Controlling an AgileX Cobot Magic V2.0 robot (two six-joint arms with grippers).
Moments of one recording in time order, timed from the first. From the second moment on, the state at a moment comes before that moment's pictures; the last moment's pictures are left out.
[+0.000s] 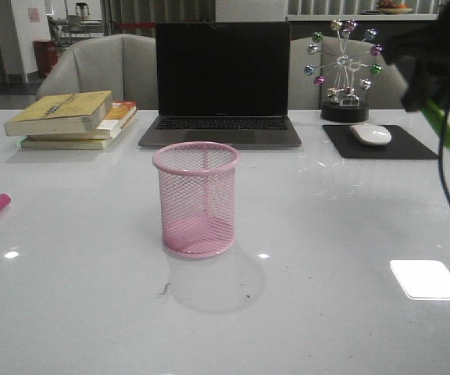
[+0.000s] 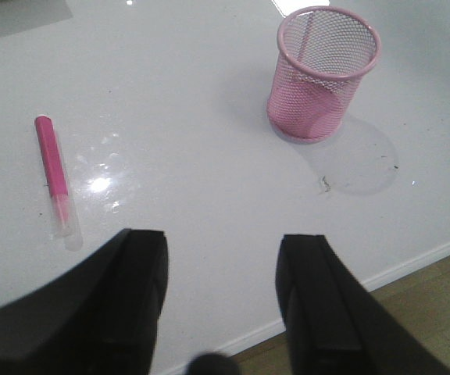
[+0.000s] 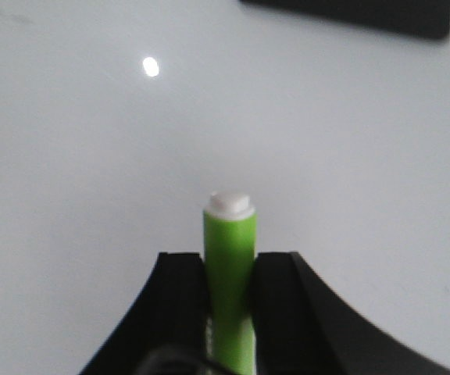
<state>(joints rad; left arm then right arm) -0.41 0.68 -0.64 -0.05 0.72 0.08 0.14 1.57 -1.15 0.02 0.46 0.00</state>
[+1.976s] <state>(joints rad) -0.41 0.68 -0.64 -0.05 0.72 0.08 0.61 1.38 -0.78 -0.05 -0.21 0.02</state>
